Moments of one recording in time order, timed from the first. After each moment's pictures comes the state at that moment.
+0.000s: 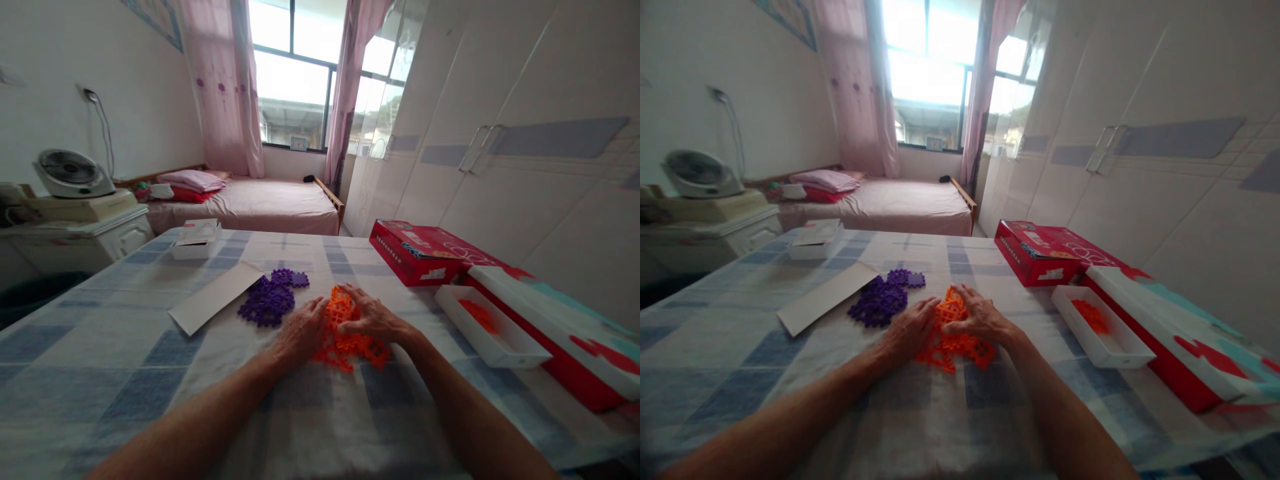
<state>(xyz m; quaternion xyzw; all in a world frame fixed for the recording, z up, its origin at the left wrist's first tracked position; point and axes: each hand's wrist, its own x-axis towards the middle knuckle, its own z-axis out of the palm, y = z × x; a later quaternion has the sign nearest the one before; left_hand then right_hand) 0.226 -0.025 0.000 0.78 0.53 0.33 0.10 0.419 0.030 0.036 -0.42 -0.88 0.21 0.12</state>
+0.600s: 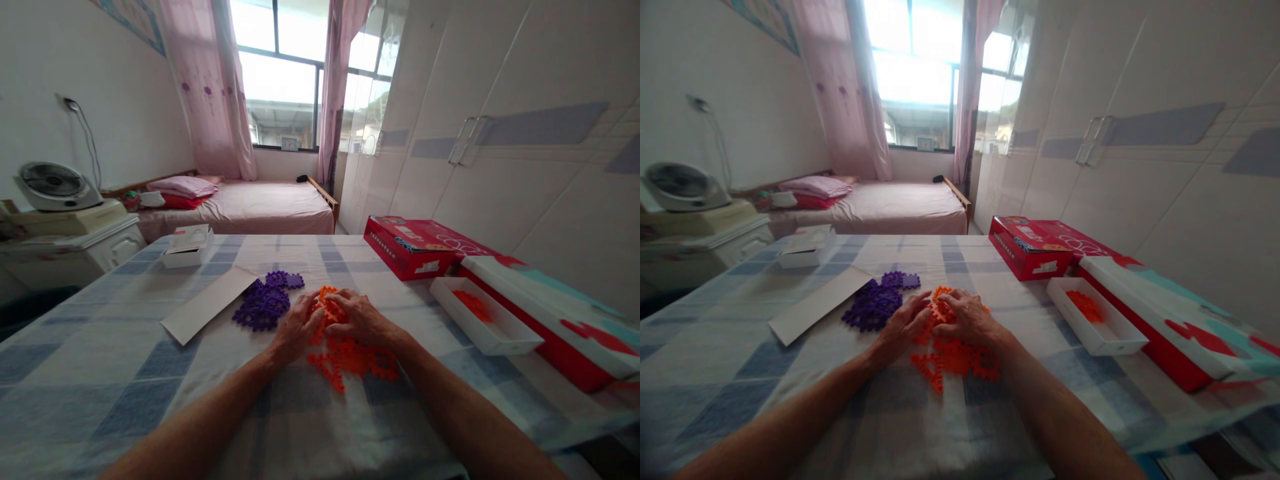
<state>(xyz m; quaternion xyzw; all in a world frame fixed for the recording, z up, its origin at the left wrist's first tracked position) 0.222 -0.023 0.006 0.66 0.46 0.48 0.34 0.405 0.020 0.031 -0.37 -0.91 0.12 0.16</state>
